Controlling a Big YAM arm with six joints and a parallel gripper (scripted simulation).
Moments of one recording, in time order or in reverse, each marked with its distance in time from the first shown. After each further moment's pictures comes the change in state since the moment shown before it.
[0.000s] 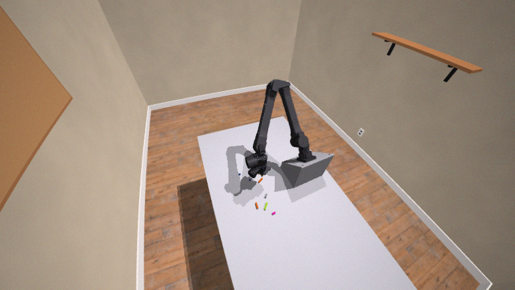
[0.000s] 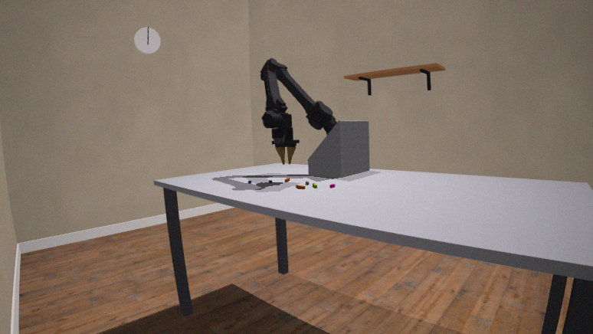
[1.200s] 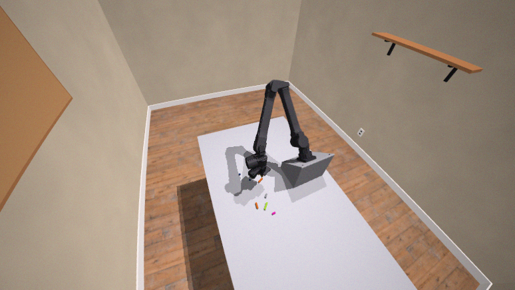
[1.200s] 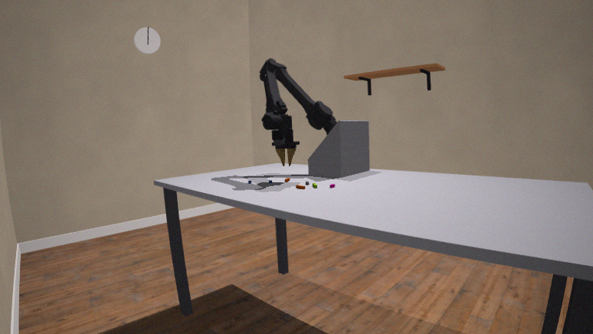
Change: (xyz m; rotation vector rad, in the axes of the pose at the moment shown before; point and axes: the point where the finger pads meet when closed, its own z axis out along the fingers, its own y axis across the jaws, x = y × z) arm -0.001 0.000 0.006 0.001 -0.001 0.002
